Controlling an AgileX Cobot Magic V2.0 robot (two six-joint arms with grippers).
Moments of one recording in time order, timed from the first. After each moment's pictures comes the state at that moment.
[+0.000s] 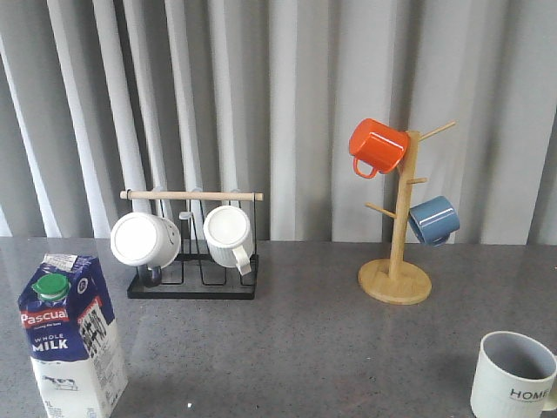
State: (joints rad) left arm -0.11 0.51 -0.43 -0.01 0.02 -0.04; right arm -0.01 0.67 -0.38 -0.05 0.07 0.03
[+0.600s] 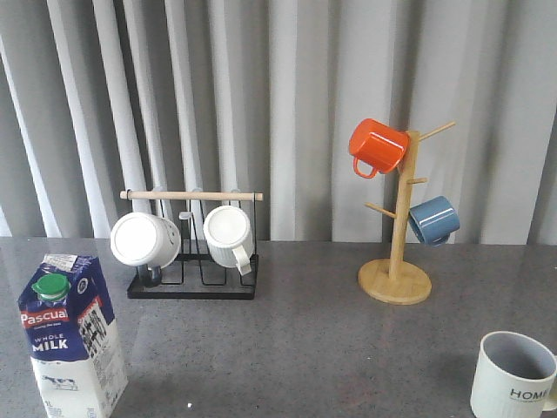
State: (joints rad) left arm -0.11 0.51 -0.43 -0.01 0.02 -0.04; right arm -0.03 0.67 -0.38 -0.17 0.14 -0.01
